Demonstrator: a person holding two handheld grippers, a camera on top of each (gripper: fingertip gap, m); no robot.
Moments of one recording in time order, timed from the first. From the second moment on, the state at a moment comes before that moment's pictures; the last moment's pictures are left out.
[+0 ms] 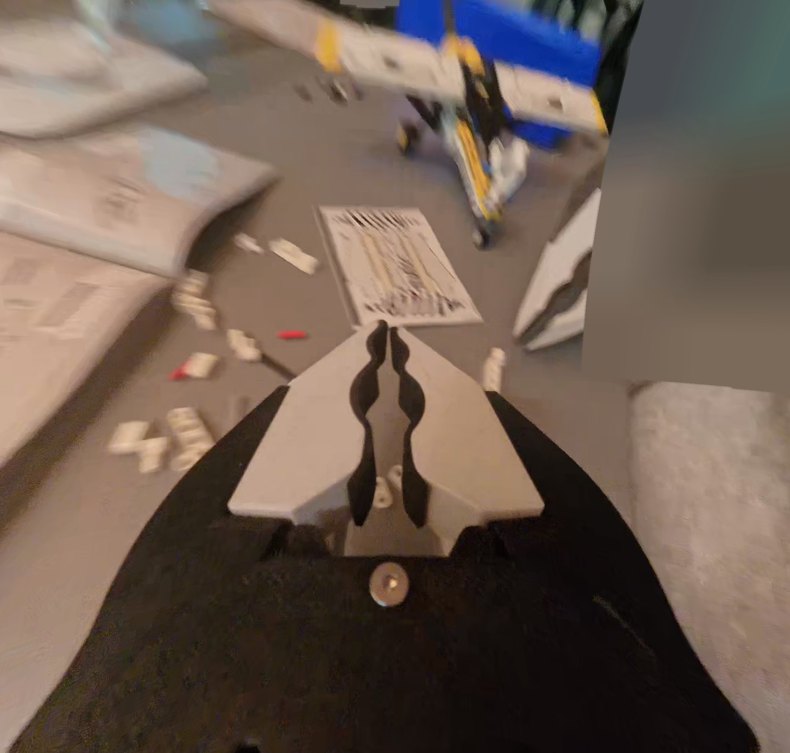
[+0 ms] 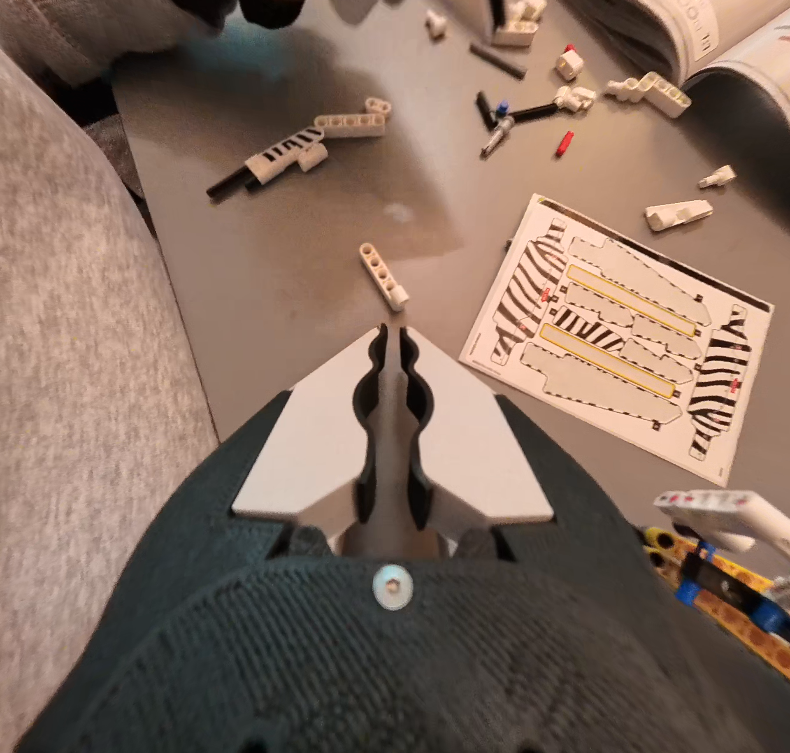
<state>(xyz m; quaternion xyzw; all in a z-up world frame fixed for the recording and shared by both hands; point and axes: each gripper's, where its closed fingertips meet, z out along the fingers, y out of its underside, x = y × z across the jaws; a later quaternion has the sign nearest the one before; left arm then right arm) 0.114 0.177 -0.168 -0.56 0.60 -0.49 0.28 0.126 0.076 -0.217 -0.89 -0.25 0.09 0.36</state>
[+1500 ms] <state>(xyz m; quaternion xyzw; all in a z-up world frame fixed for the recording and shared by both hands) 0.151 0.258 -0.224 -0.70 0.57 -0.36 0.24 0.128 0.080 -0.201 -0.85 -0.21 0.10 0.47</state>
